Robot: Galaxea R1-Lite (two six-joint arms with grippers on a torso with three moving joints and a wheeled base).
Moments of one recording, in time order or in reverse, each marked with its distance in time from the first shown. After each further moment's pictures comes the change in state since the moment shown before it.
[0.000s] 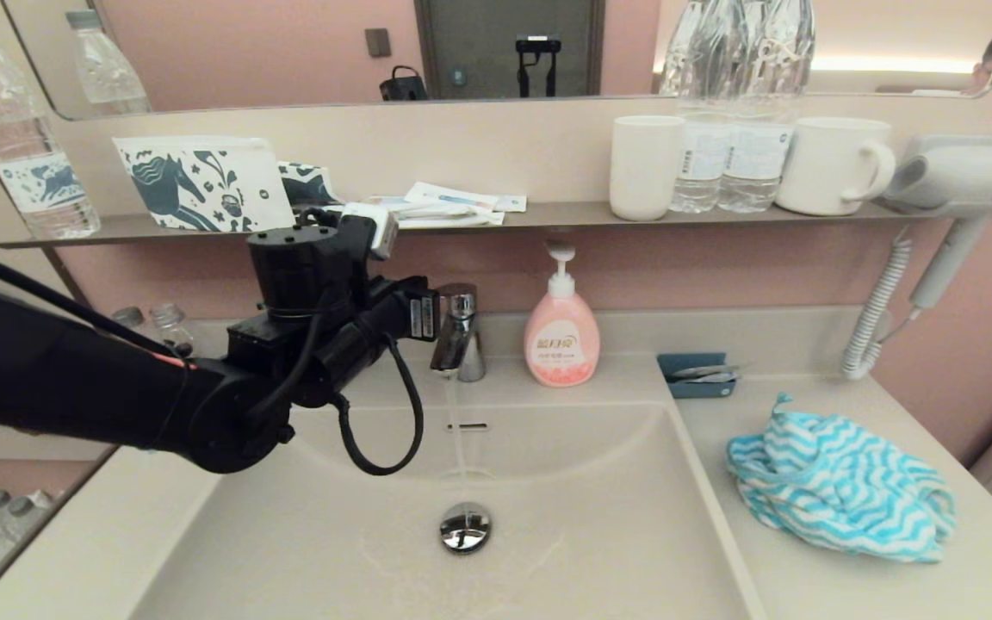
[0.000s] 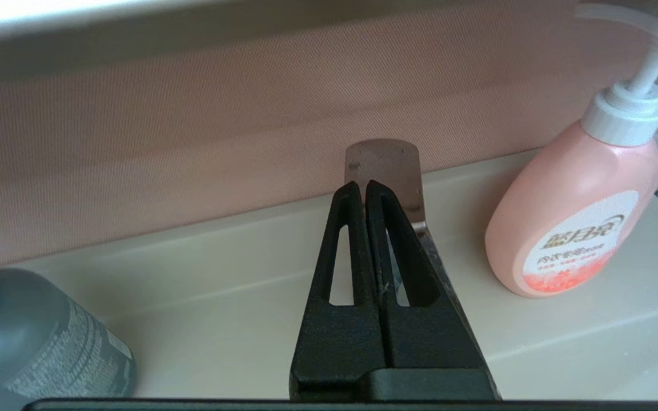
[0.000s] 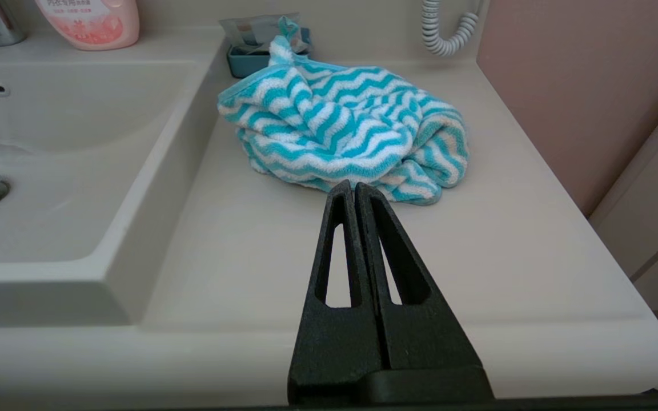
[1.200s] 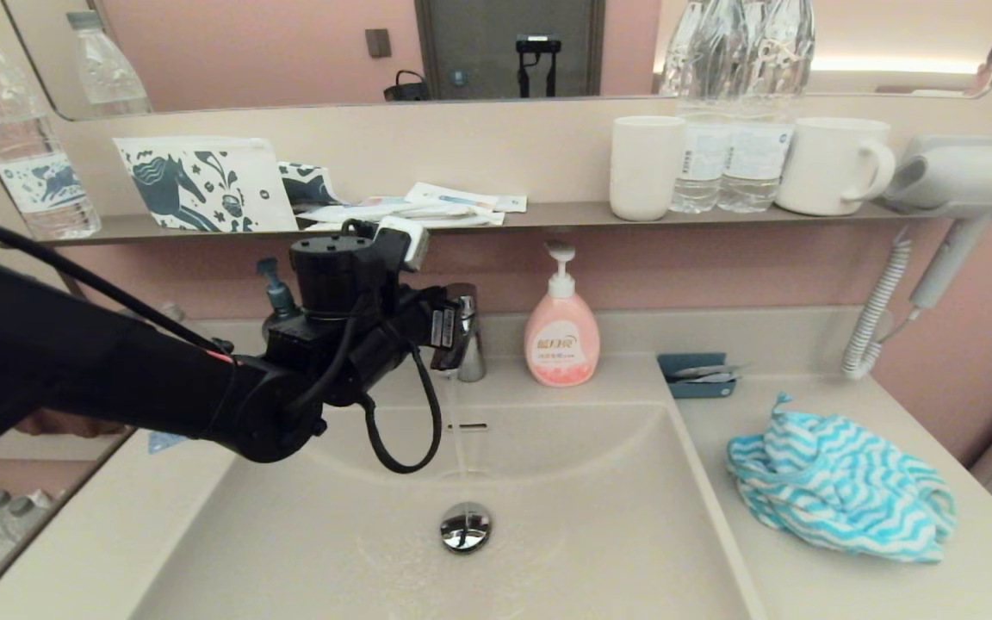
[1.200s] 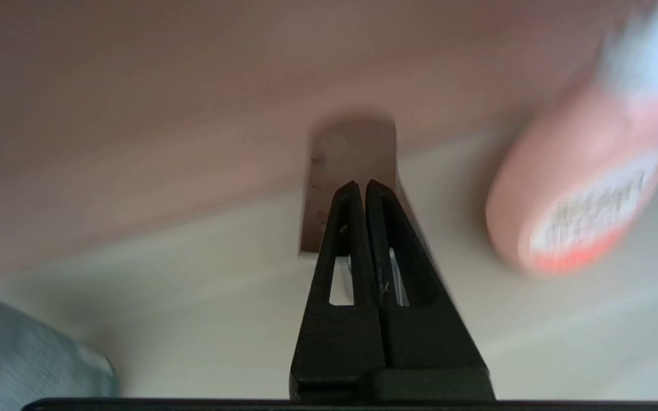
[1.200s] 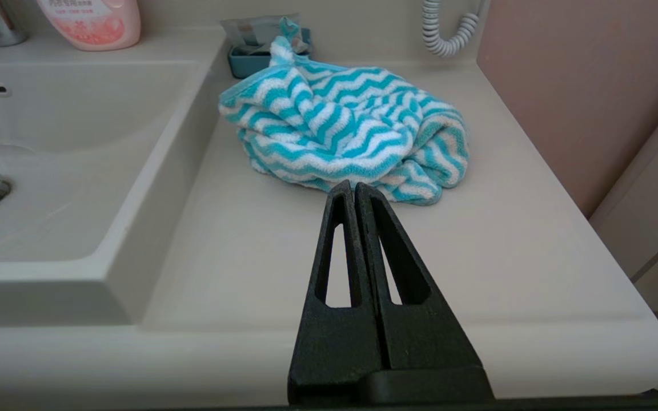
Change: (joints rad) left arm -0.017 0.080 -0.050 0.039 -0.008 0.052; right arm 0.000 0.000 0.000 0.000 0.000 0.000
